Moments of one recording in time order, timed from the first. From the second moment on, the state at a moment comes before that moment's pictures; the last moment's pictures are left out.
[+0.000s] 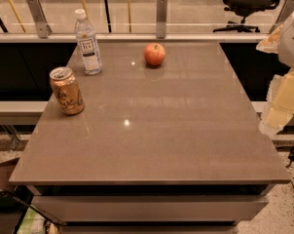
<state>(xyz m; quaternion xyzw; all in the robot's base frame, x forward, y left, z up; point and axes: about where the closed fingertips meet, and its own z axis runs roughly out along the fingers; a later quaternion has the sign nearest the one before) 0.438 -0.214 0.985 -0.60 0.78 -0.05 0.17</state>
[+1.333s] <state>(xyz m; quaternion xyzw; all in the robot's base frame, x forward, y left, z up) 0.470 -0.199 1.004 -0.49 0.81 0.01 0.32</state>
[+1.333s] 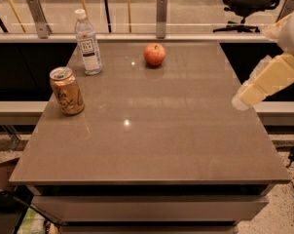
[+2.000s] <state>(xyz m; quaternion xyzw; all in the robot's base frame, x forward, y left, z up) 0.516 -0.176 1.010 -0.45 0.79 0.04 0.41</state>
